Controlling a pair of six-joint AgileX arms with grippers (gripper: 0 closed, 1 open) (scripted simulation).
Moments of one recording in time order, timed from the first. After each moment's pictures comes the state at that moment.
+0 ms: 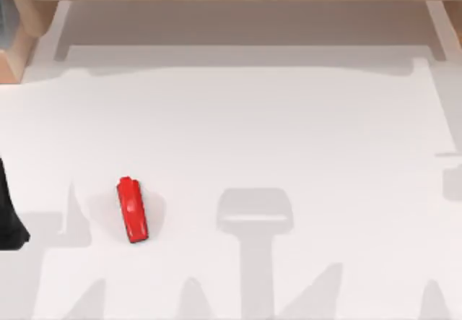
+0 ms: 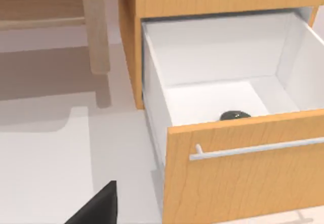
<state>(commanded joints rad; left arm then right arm) 0.00 0.00 0.00 0.00 0.00 0.00 -0.21 0.52 0.54 -0.34 0.01 -0.03</state>
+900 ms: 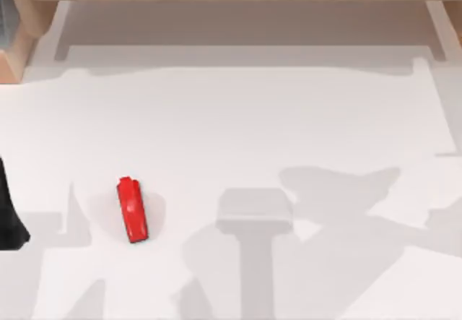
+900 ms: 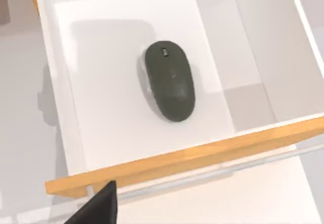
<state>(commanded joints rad) 0.00 0.00 0.00 0.00 0.00 0.00 -0.38 1.49 1.50 -0.90 0.01 -0.15</state>
